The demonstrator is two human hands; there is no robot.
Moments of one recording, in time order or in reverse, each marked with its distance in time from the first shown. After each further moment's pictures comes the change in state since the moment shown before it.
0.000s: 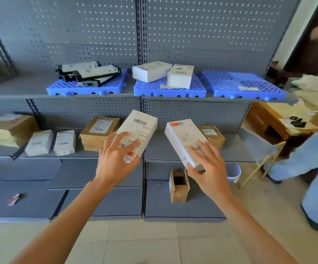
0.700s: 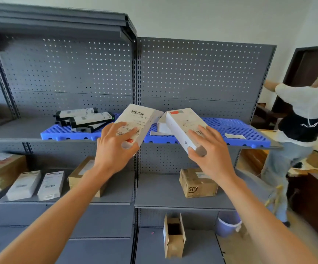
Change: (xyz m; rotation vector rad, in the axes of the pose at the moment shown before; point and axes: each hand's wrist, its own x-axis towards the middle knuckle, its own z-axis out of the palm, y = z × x) left_hand 0.157 0.049 -0.043 -0.067 0.231 0.025; right_hand 0.175 0.019 -0.088 -0.033 0.071 -0.078
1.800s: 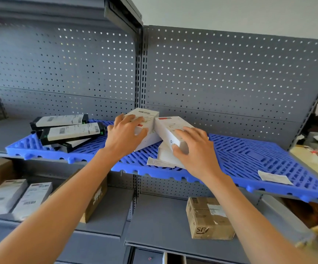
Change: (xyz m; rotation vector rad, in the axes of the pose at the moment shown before) left_hand 0.183 -0.047 0.128 0.264 -0.187 -0.165; right_hand 0.169 0.060 0.119 -0.061 -0.172 -0.052
